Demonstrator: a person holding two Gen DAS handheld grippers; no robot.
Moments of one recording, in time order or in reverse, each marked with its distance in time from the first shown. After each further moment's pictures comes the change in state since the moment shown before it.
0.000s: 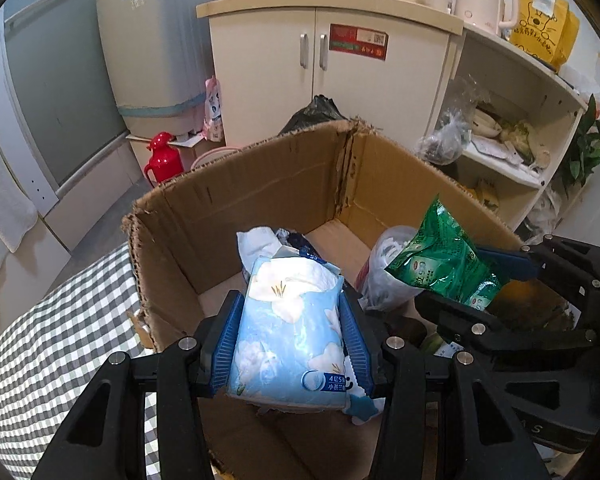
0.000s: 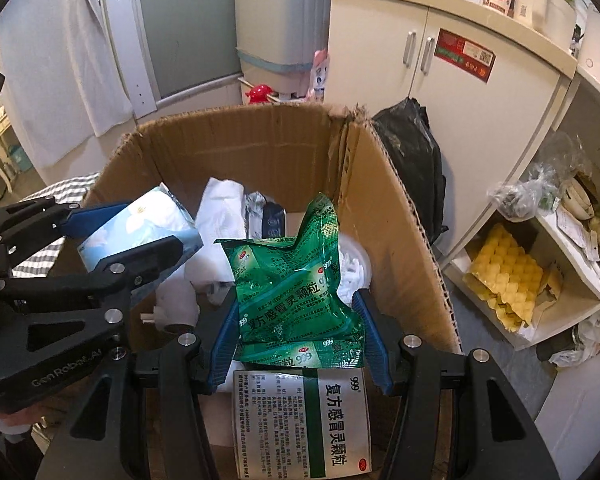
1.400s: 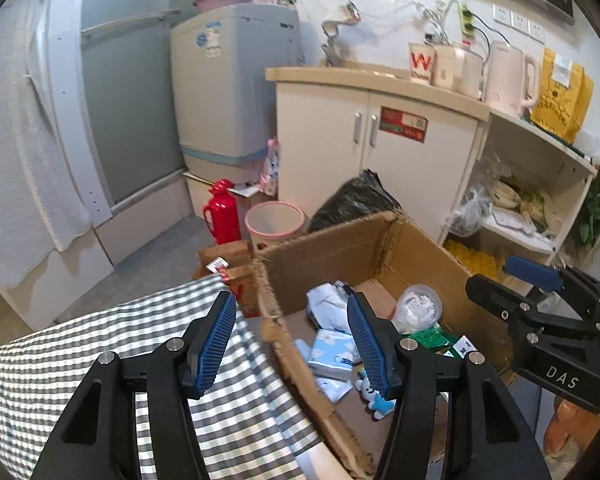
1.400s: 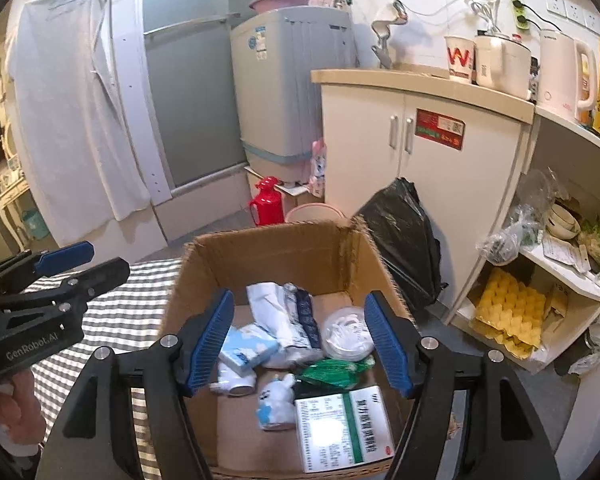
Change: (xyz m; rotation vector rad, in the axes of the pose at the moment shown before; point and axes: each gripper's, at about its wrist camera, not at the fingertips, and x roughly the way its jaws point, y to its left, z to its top) left arm -0.126 0.048 -0.010 -0.133 -0.234 0.131; right arm -0.103 0.027 0.009 0.083 -0.324 0.041
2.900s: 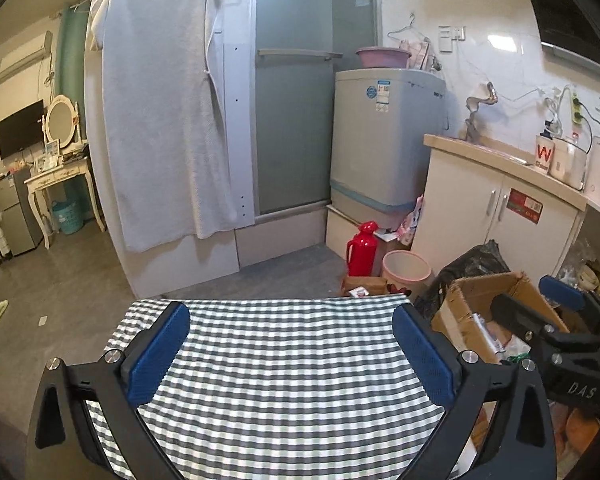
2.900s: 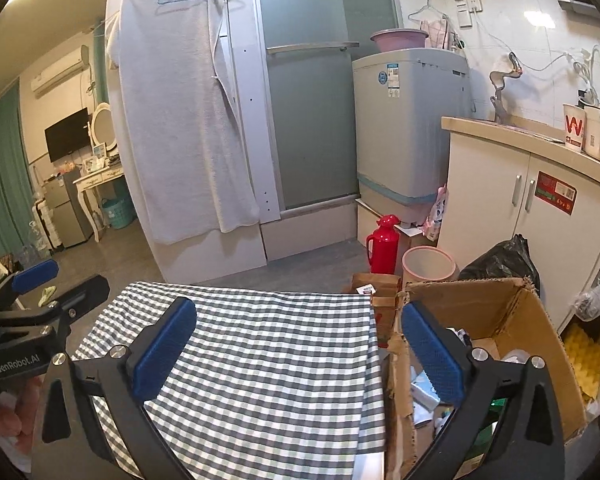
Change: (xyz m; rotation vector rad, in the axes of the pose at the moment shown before) left arm -0.147 0.171 -0.062 -0.244 -0.150 0.373; right arm -0.030 0.186 0.009 -0.132 -0.100 0.280
